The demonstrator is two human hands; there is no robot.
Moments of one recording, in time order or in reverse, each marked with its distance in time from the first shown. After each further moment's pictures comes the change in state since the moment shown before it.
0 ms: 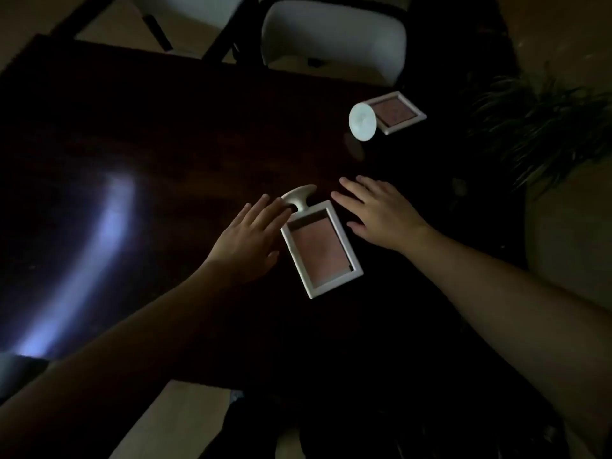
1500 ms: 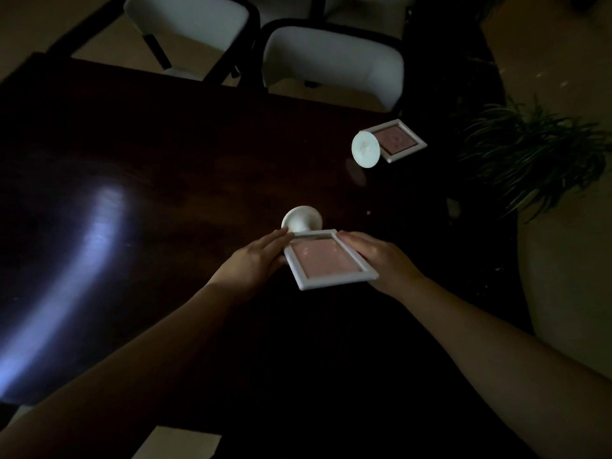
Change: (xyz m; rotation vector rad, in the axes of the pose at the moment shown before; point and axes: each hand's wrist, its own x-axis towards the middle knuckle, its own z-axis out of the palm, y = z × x) left_hand 0.016 -0.019 -0.002 -0.533 0.025 -0.074; right_hand -0.008 -0.018 0.014 0.707 -0.035 0.179
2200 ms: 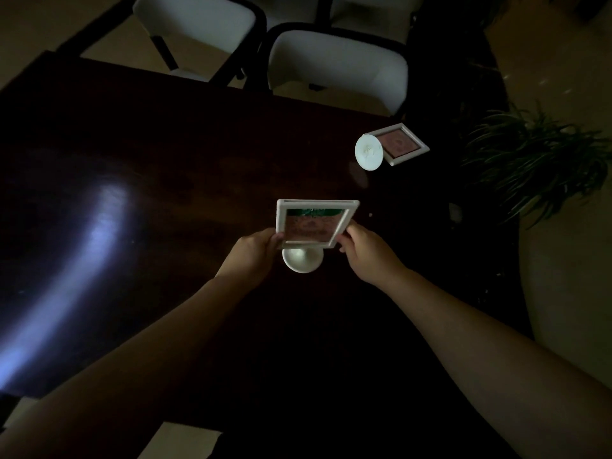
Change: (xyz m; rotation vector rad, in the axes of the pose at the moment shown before) left_hand 0.009 0.001 0.000 -0.195 0.151 -0.249; right_hand 0.030 -0.030 0.007 0.116 0.117 0.192
